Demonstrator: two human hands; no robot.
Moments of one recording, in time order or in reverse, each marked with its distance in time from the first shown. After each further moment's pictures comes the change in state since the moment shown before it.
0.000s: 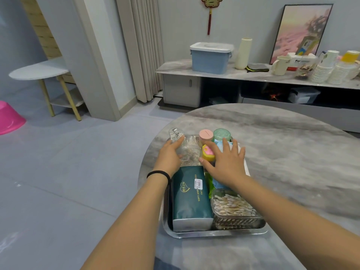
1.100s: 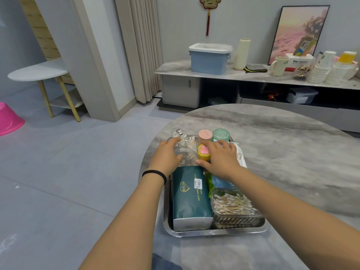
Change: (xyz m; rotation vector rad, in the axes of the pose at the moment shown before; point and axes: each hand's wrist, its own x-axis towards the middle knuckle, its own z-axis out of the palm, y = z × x) left_hand -0.009 0.006 -0.015 0.199 0.017 0.056; right_hand 0.011 -0.008 -0.009 0.090 -0.037 -0.114
